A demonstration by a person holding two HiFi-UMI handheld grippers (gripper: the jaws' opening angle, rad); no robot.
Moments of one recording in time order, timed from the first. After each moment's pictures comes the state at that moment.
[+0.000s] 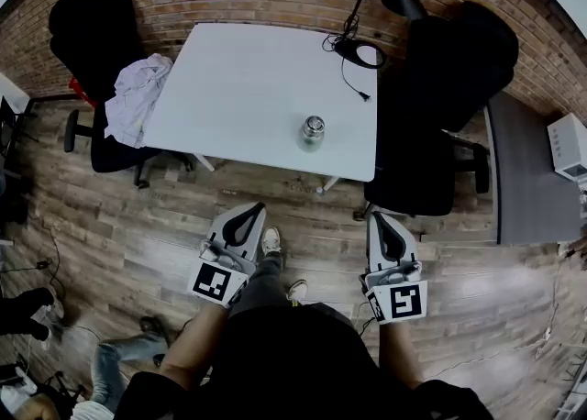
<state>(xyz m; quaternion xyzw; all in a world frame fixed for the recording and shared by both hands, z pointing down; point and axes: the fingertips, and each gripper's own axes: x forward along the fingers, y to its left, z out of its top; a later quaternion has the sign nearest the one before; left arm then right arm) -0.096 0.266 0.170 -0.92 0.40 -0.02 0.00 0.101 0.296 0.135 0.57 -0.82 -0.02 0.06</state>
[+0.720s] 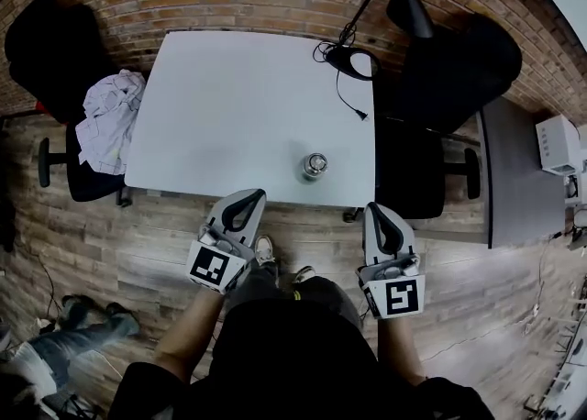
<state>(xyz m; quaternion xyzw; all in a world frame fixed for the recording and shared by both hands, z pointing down) -0.105 0.106 0.183 -0.94 0.34 -0.01 -0.06 0.061 0.157 0.115 0.59 -0.80 -0.03 0.12</state>
